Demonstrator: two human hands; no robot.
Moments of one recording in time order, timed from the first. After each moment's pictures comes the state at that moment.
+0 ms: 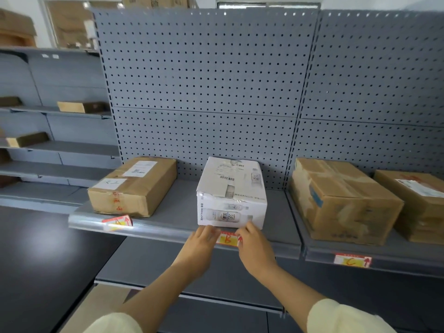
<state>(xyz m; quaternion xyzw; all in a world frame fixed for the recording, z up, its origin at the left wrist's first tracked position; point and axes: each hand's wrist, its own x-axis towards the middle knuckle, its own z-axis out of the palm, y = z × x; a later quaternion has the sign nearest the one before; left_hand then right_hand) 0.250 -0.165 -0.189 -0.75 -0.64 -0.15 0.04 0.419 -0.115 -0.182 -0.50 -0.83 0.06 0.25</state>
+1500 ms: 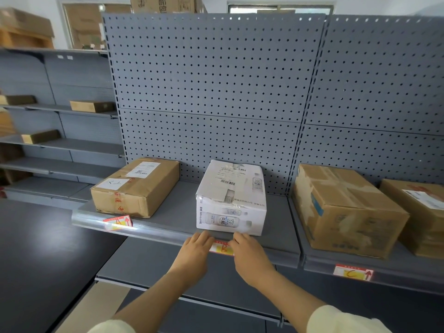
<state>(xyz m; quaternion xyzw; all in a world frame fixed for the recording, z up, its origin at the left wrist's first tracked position) 0.253 -0.162 -0.198 -0.73 -0.67 -0.16 0.04 0.425 -0.119 -0.173 -0.40 -0.91 -0.04 0.13</state>
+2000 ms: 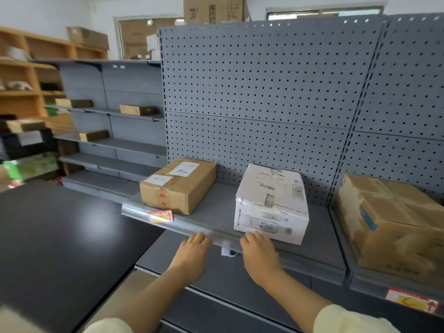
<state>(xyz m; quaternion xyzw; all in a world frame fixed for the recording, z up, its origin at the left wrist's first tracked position) 0.177 -0.206 -0.197 -0.64 -0.75 -0.12 0.00 0.359 -0.130 -0.169 -0.37 -0.91 -0.13 0.12</state>
